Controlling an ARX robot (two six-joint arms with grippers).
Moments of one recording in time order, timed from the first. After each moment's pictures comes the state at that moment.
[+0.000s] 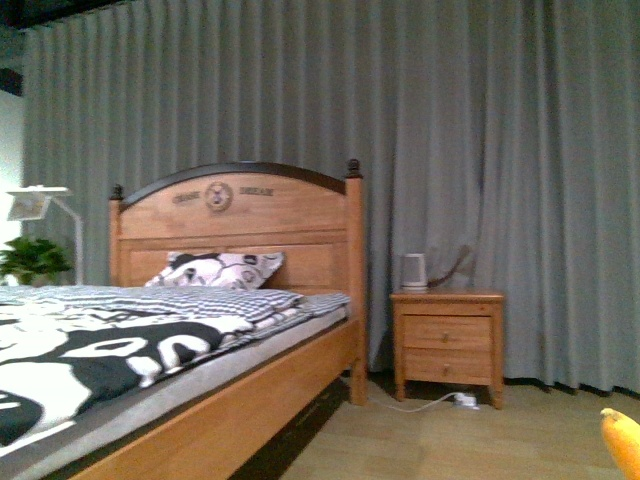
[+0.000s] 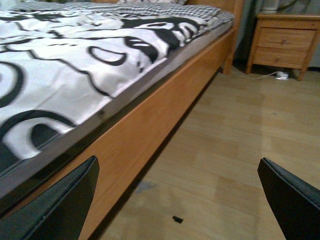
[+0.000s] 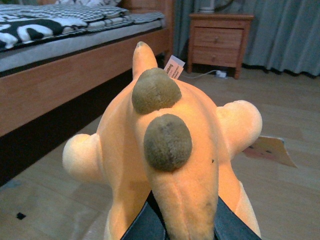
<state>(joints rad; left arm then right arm) 0.00 0.00 0.01 0.00 0.00 0.00 0.00 0.01 0.01 0.00 0.00 0.01</state>
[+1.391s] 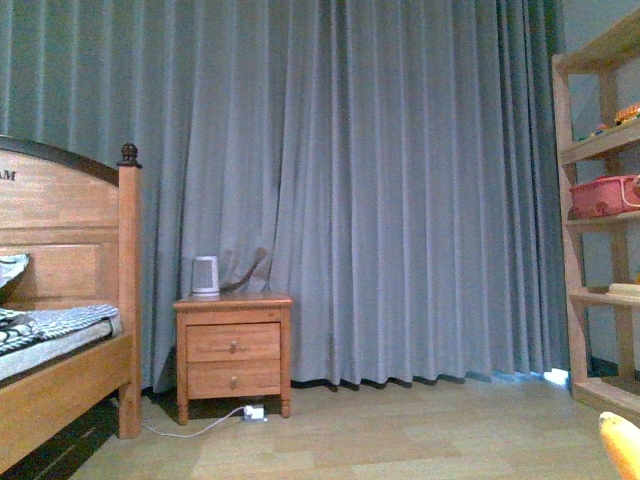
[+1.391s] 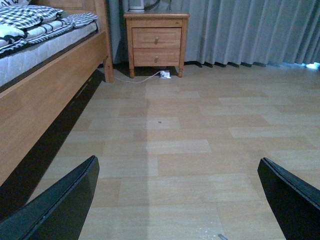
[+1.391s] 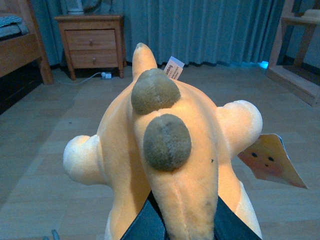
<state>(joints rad) 0.00 0.00 0.01 0.00 0.00 0.00 0.00 0.01 0.01 0.00 0.00 0.00</state>
